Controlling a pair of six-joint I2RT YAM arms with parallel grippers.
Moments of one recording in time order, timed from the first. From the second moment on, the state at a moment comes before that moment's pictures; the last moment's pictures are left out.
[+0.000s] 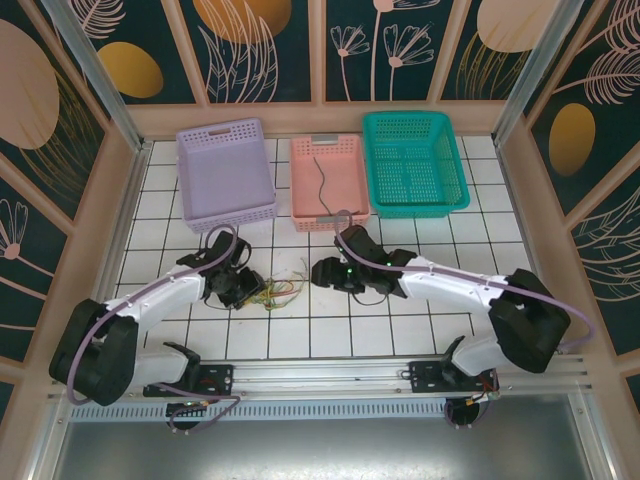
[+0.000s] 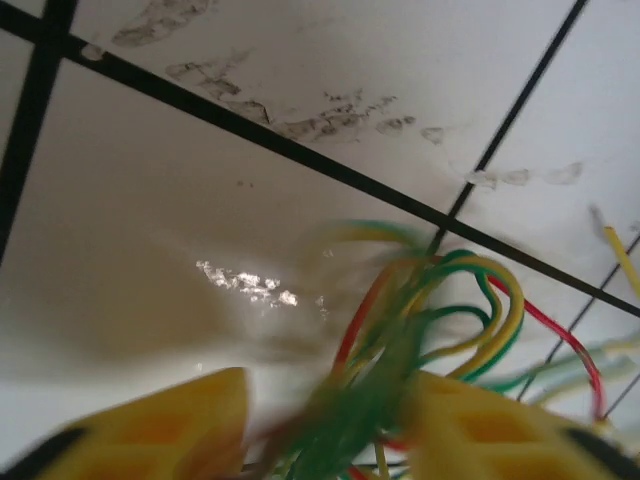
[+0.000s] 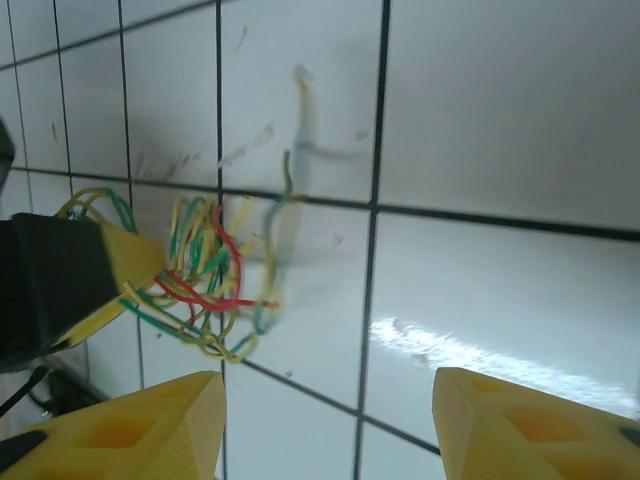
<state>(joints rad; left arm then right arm) -0.44 1.29 0.58 -0.52 0.26 -1.03 0.90 1.43 0.80 -0.25 -0.22 0.95</state>
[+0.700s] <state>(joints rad) -0.50 1.28 0.55 -0.35 0.37 -1.04 0.89 1.56 0.73 0.06 -0.30 1.27</state>
